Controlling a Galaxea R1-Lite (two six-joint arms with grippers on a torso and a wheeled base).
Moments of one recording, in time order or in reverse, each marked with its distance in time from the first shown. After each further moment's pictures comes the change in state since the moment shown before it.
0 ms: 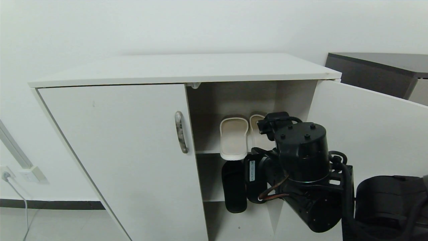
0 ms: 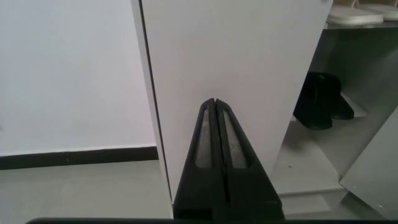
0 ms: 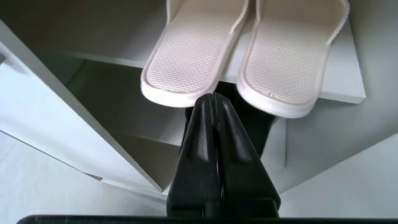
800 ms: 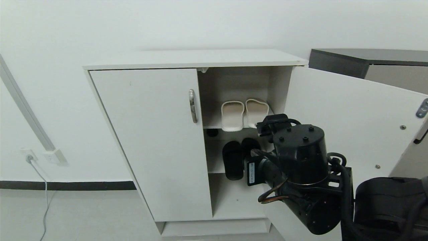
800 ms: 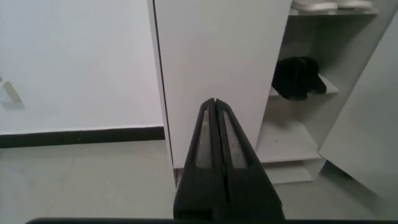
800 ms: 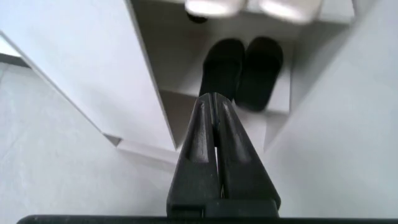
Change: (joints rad) left arm 0.000 0.000 0.000 0.000 -0.001 -0.002; right arm 0.001 0.003 0.007 0.001 0.000 -0.001
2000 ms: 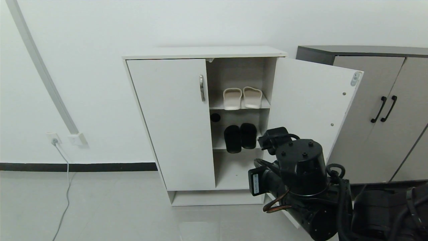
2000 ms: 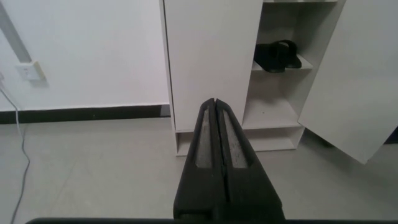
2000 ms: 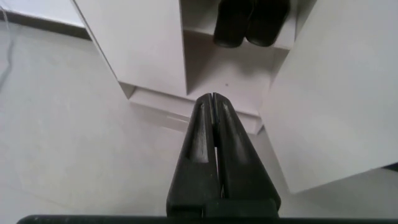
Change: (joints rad) left arm 0.000 0.000 0.000 0.000 0.000 0.000; right arm -0.035 0.029 0.107 -0.104 0.047 -0.035
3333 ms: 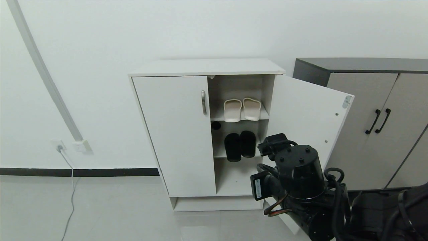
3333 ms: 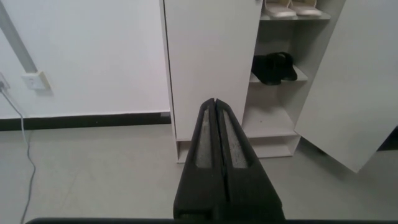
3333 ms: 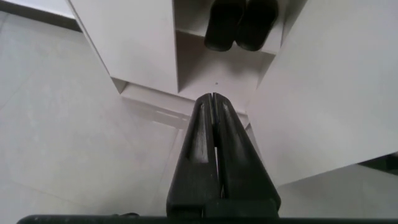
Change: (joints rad) left arm 0.000 0.000 0.000 0.000 0.000 0.000; right arm -0.014 0.019 0.030 -0.007 -0.002 -0.017
